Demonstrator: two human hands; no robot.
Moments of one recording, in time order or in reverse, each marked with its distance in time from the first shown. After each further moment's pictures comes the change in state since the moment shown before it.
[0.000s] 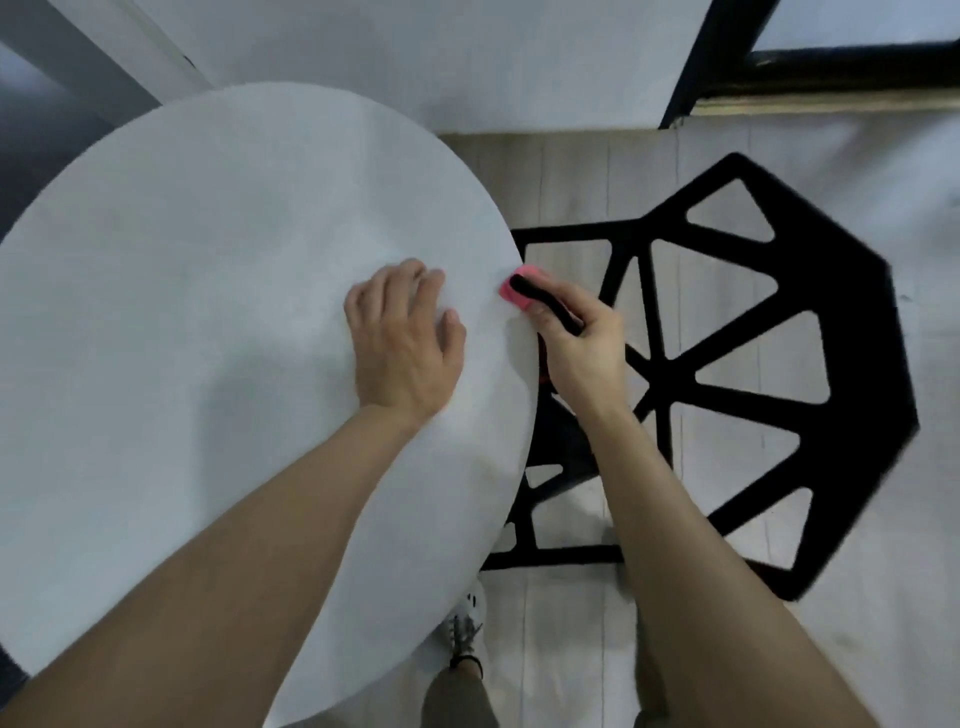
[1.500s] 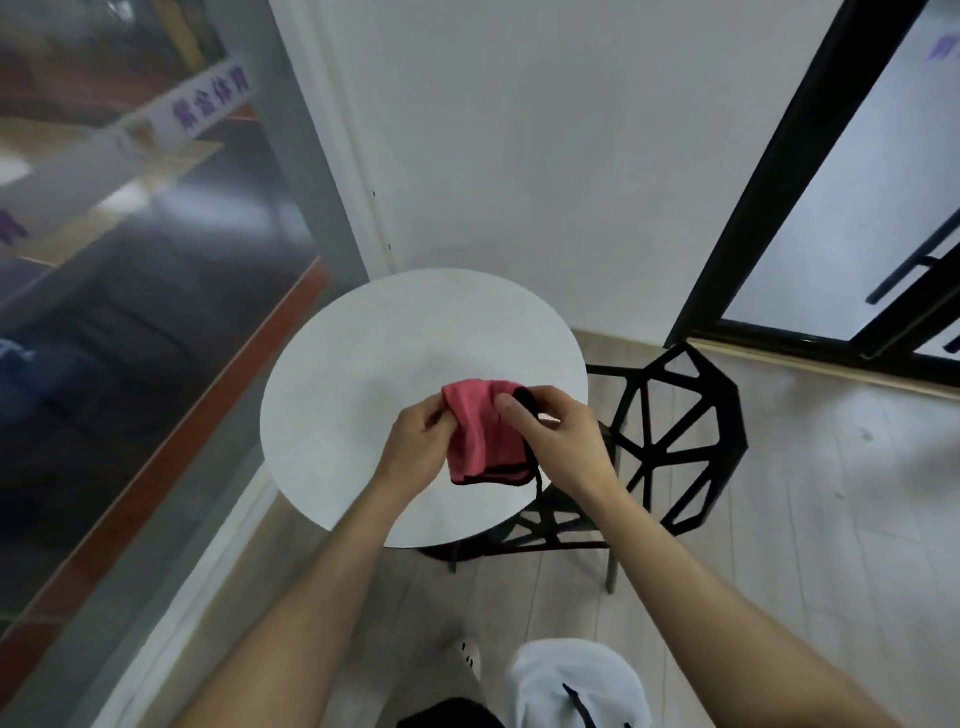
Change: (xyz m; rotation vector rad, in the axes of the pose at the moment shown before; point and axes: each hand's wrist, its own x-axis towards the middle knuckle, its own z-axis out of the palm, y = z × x) left_hand -0.208 -0.013 -0.353 -1.085 -0.137 -0.513; right_hand -0.324 -0.218 0.048 -0.321 -0.325 -0.148
